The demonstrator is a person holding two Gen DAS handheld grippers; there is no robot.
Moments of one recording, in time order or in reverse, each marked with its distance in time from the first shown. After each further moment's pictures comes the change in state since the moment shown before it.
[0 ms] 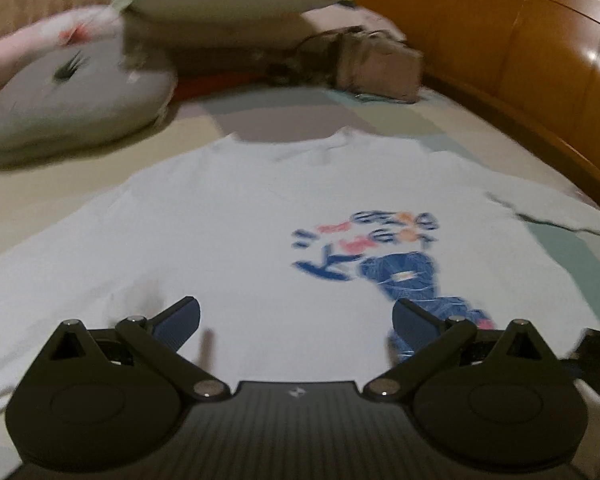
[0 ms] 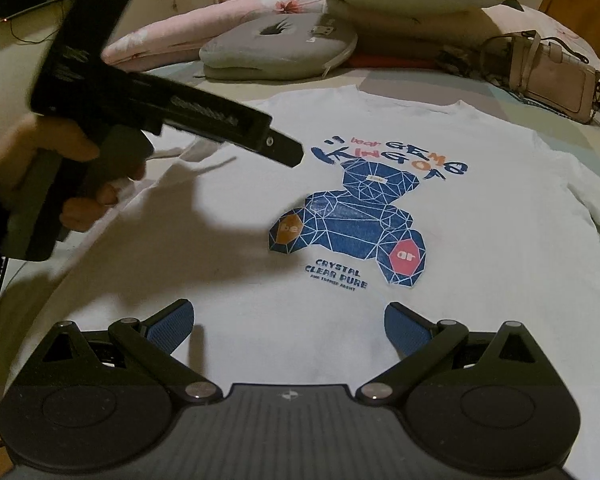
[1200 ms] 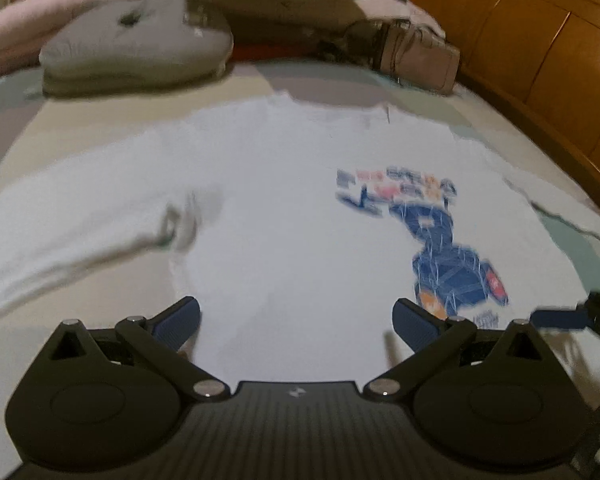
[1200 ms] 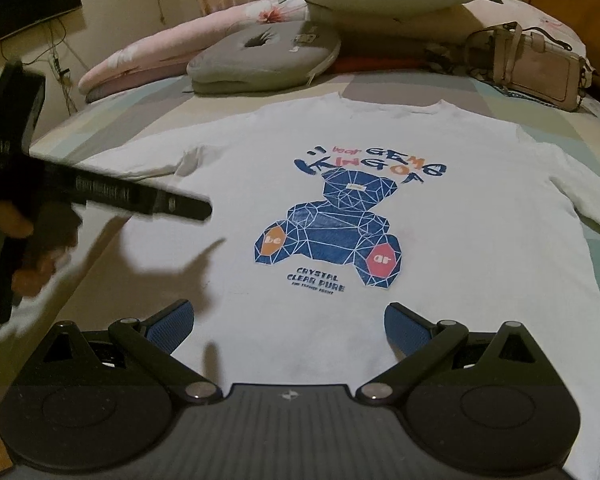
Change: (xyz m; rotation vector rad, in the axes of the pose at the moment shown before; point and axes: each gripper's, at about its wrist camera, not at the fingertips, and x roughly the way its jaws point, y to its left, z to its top) left arm -0.036 0.006 -0.045 -0.095 0.071 0.045; right arm -0.013 -0.014 0.005 0.057 -0.012 0.008
